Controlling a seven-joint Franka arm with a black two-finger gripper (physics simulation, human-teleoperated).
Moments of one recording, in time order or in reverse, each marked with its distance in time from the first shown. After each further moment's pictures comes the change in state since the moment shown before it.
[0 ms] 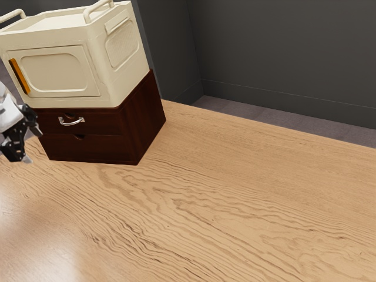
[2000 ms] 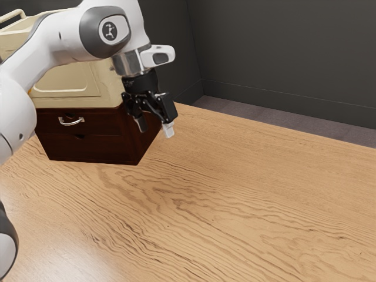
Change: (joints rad) arm -0.599 0.454 0.094 0.822 -0.154 -0.759 -1.527
